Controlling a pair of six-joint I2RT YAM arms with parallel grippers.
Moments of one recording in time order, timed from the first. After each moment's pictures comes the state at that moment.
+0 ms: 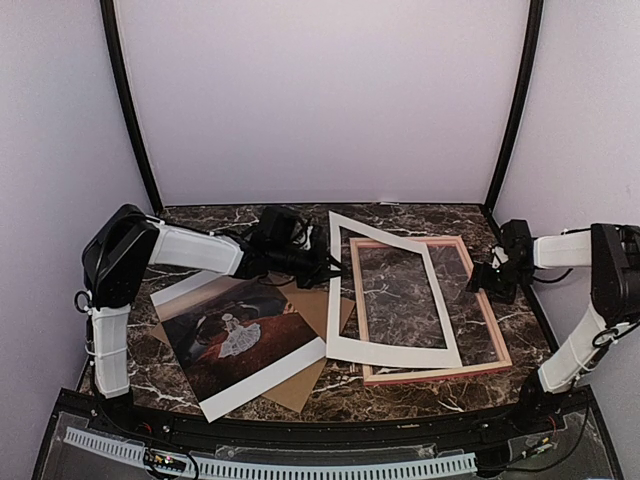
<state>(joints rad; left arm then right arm) -0.73 2.05 1.34 0.18 0.55 -1.04 -0.03 1.58 0.83 -0.39 -0.12 0.30</state>
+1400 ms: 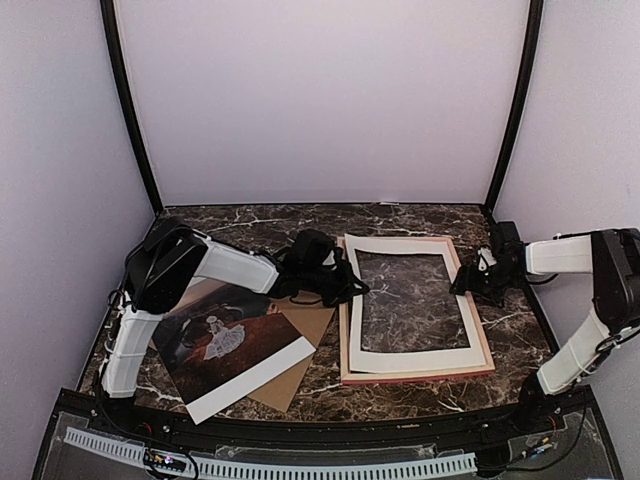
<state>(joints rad) -0.83 2.29 1.49 0.24 0.42 -1.17 0.09 1.54 0.77 -0.34 -0.20 0.36</state>
